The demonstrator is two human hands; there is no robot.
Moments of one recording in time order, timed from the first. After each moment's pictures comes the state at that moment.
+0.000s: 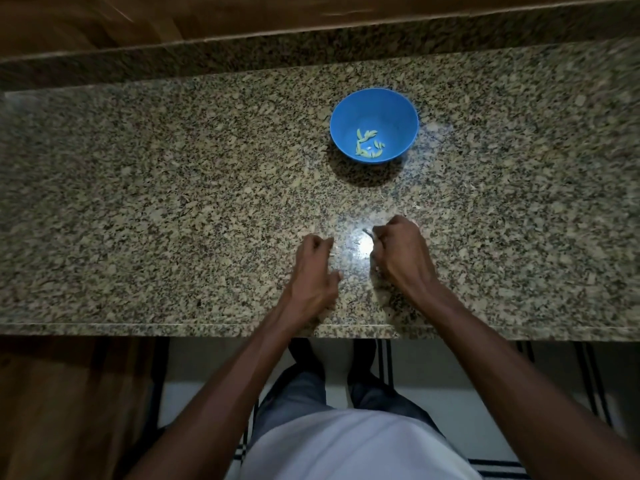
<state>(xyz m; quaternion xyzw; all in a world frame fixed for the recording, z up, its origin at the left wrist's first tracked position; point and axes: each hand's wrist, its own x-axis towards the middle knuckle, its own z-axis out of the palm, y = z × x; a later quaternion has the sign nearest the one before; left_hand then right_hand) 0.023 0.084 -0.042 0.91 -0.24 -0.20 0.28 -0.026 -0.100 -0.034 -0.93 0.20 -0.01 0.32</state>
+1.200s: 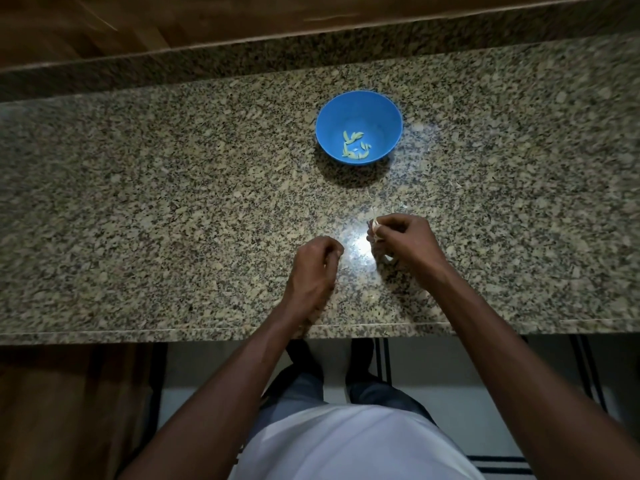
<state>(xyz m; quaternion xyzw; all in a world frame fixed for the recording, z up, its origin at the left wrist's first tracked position) 0.027 0.056 -0.048 0.89 -0.22 -0.14 0.37 -0.027 -0.134 -0.029 -0.68 0.37 0.03 0.63</state>
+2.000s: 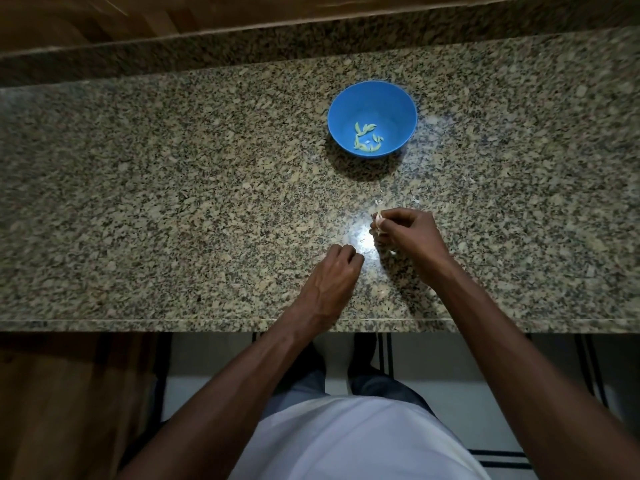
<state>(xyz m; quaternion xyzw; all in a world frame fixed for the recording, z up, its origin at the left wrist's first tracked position) 0.003 0.066 -0.062 0.88 -0.45 -0.08 0.14 -0.021 -0.119 -0.021 -0.65 0.36 0.01 0.67</state>
